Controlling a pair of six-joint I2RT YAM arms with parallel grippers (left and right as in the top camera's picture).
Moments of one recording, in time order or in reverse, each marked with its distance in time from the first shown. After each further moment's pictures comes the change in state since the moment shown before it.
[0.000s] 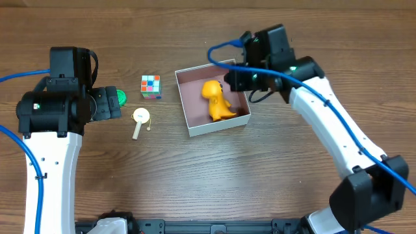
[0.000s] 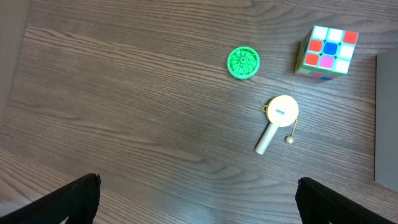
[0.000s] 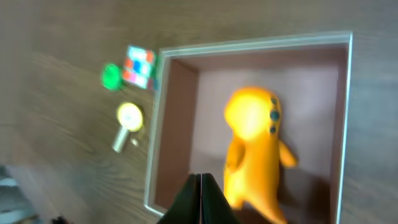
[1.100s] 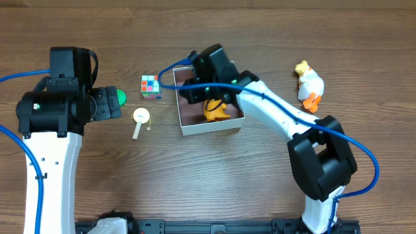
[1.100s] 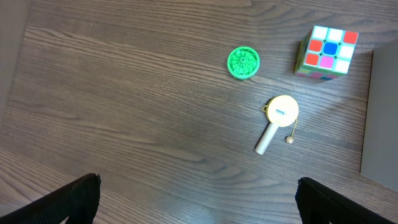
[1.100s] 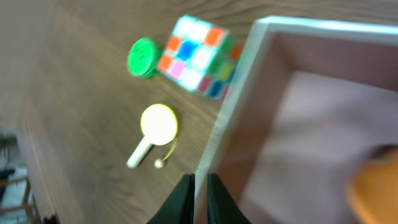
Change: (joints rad) left arm 0.000 0.000 0.000 0.000 0.000 0.000; right arm 0.182 0.283 -0.010 0.400 -0.081 0.072
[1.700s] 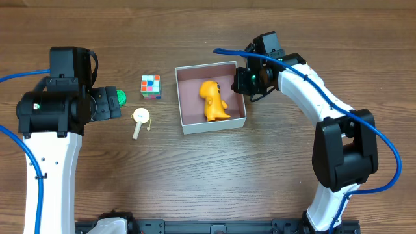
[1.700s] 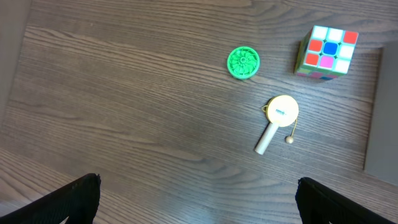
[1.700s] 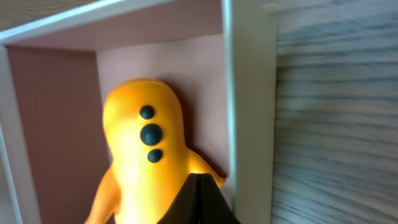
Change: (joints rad) left arm 0.000 0.000 0.000 0.000 0.000 0.000; right arm -0.283 -0.015 0.006 -0.342 0.090 -0.022
